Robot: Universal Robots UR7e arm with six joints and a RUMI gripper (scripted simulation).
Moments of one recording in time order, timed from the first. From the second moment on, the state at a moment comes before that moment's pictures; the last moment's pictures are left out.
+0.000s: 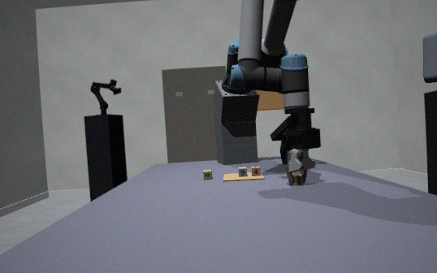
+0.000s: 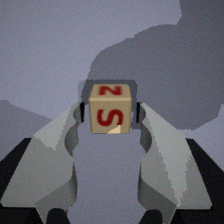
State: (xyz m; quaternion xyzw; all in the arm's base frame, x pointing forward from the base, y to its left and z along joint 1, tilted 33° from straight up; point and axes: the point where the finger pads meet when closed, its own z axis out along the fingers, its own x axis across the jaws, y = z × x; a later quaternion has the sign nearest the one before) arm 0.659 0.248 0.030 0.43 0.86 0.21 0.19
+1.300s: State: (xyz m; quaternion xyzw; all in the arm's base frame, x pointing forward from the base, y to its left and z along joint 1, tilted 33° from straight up) arm 0.659 0.248 0.030 0.43 0.86 0.21 0.19
